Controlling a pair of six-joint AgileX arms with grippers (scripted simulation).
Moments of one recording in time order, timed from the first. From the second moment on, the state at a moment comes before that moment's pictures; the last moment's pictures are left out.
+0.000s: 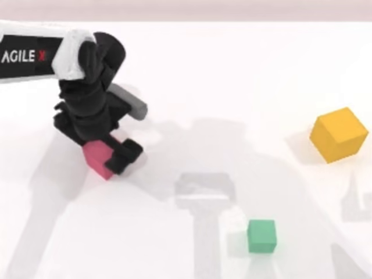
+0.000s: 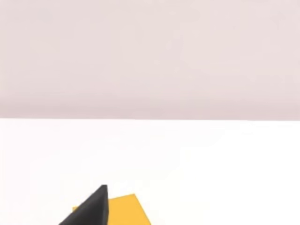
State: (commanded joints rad) left arm -0.34 2.16 1.44 -0.85 0.00 0.39; right arm 0.01 0.00 0.00 0.00 0.00 0.00
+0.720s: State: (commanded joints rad) left arm -0.34 2.16 1.44 -0.85 0.00 0.39; right arm 0.01 0.00 0.00 0.00 0.00 0.00
